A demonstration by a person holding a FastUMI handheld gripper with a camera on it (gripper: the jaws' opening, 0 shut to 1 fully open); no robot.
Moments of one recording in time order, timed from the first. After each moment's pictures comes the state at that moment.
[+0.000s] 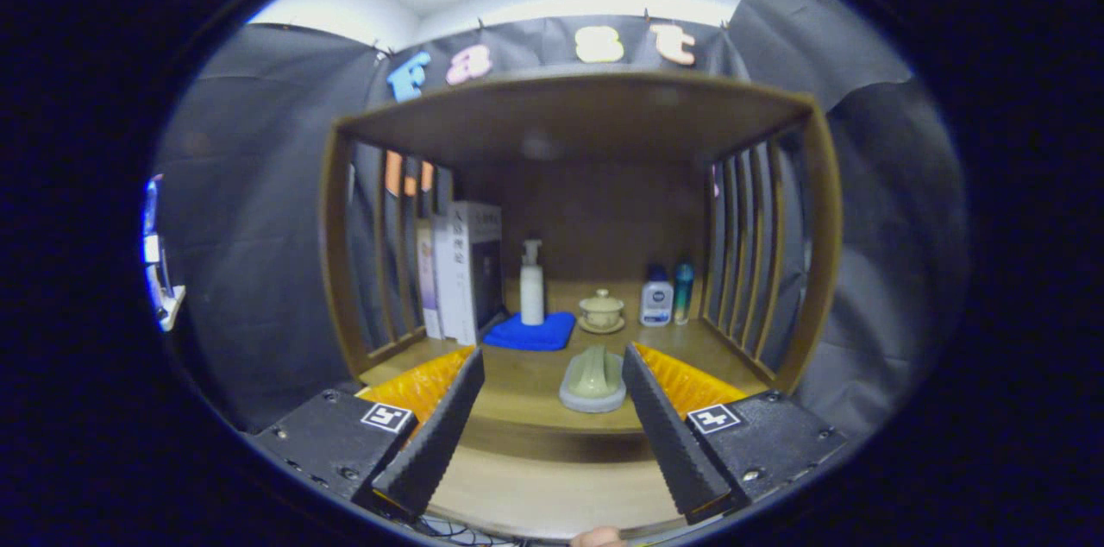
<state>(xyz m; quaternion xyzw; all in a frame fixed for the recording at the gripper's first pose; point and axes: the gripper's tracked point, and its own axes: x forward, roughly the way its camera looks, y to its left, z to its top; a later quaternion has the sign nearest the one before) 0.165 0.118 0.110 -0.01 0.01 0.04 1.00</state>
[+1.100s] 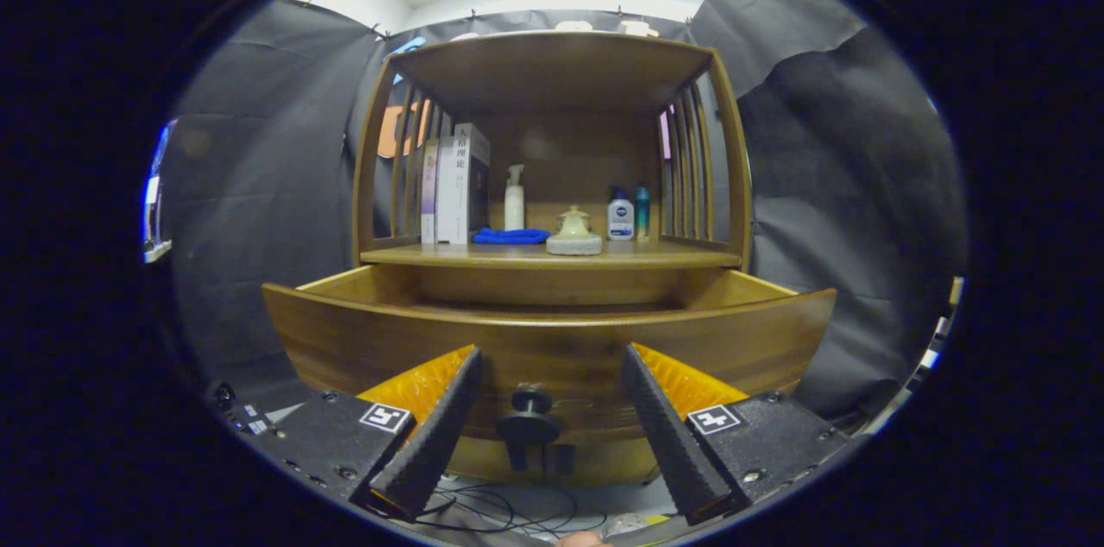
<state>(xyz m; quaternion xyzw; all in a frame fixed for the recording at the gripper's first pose) 0.087 0.114 -0.079 -0.02 0.06 -0.03 1.00</state>
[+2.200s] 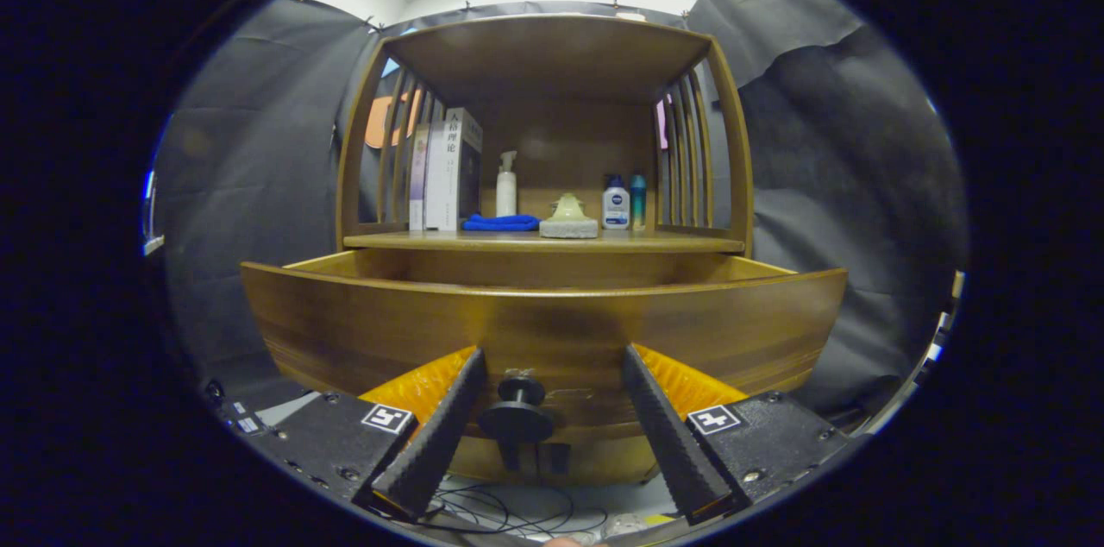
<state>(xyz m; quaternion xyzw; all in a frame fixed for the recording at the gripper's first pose) 0.106 0.111 -0.089 -0.02 0.07 -0.04 1.00</state>
